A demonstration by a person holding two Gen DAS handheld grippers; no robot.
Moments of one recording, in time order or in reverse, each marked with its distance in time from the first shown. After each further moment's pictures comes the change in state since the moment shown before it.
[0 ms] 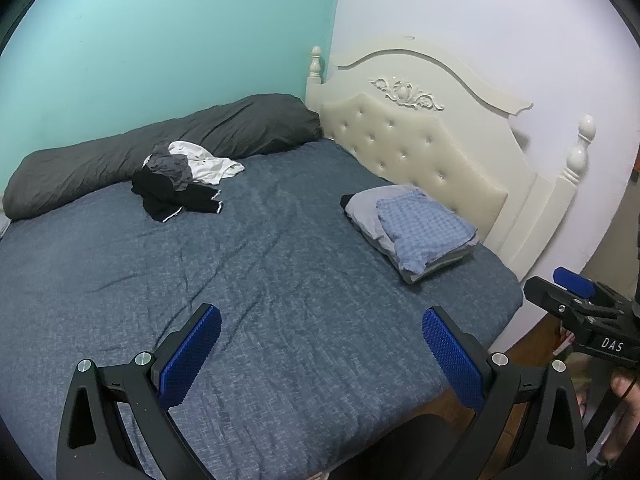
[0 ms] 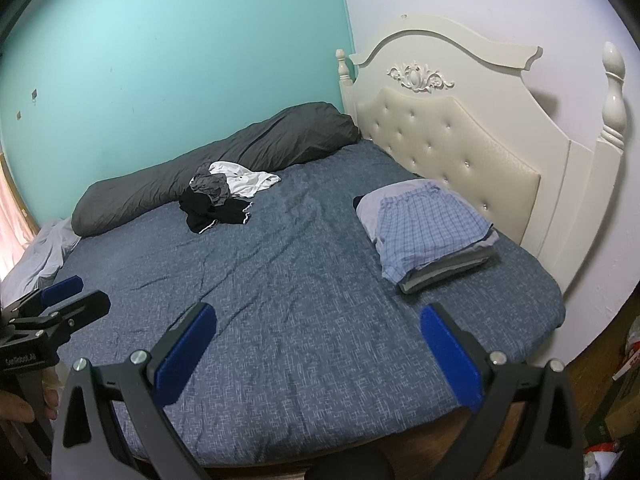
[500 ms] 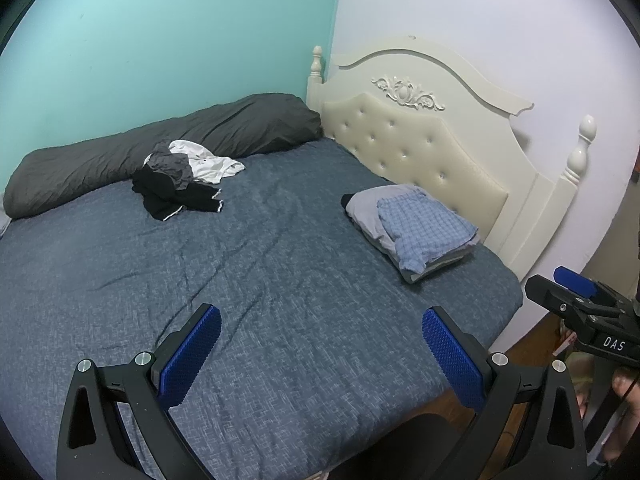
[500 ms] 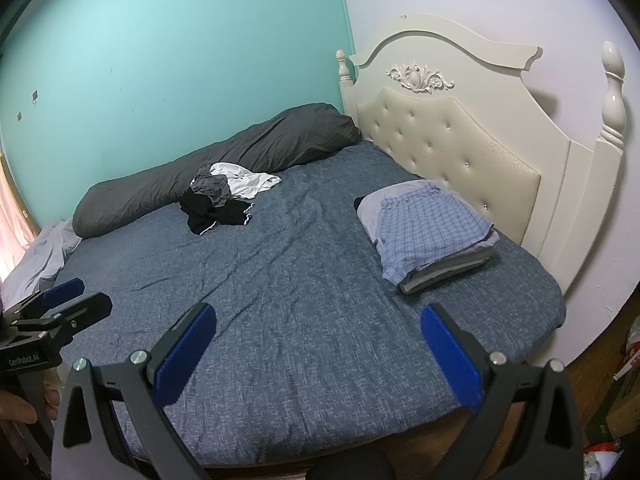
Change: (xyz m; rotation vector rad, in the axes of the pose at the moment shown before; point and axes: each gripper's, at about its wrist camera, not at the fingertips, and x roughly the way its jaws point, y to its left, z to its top) left arm 0.000 0.000 -0.001 -0.003 0.003 -0.003; right arm 0.000 0.001 0.000 0.002 -0.002 0.004
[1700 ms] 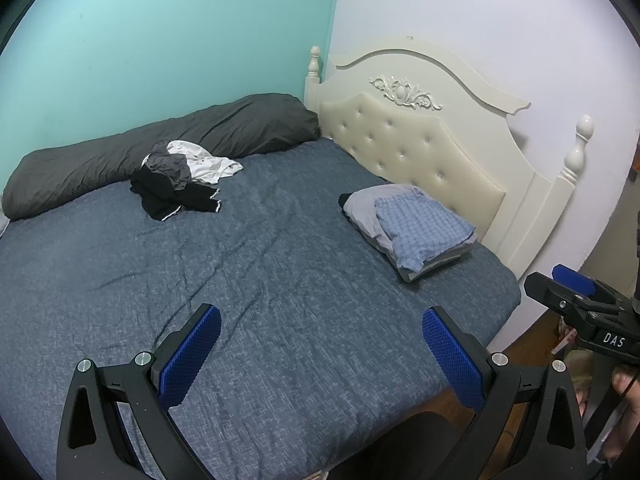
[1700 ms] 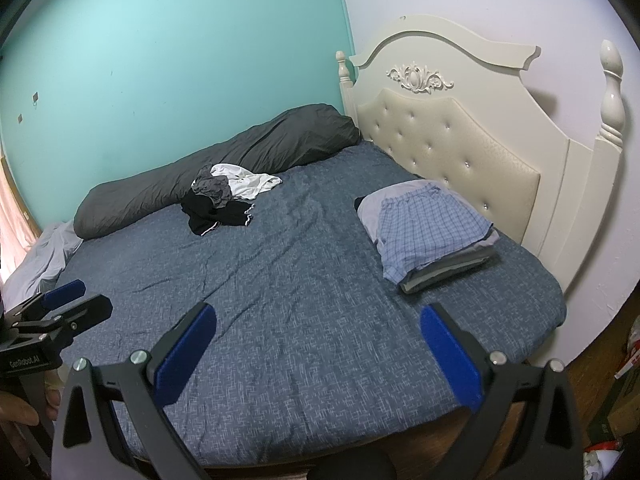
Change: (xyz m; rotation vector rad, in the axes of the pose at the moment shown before) left arm -0.003 -0.001 -0.002 0.007 -0.003 -0.007; right arm -0.005 0.002 -0.001 0.003 -0.003 0.005
